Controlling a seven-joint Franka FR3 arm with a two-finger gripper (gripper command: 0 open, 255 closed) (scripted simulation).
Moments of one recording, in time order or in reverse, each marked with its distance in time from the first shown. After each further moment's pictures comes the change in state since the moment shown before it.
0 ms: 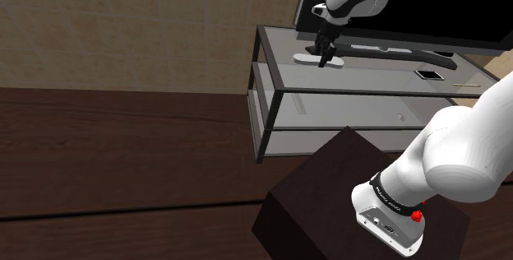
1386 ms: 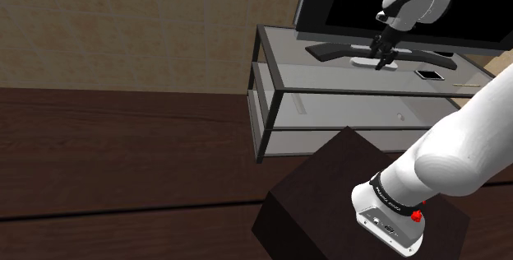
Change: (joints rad) arm -0.229 0.058 -0.286 0.058 0.054 -0.006 -0.545
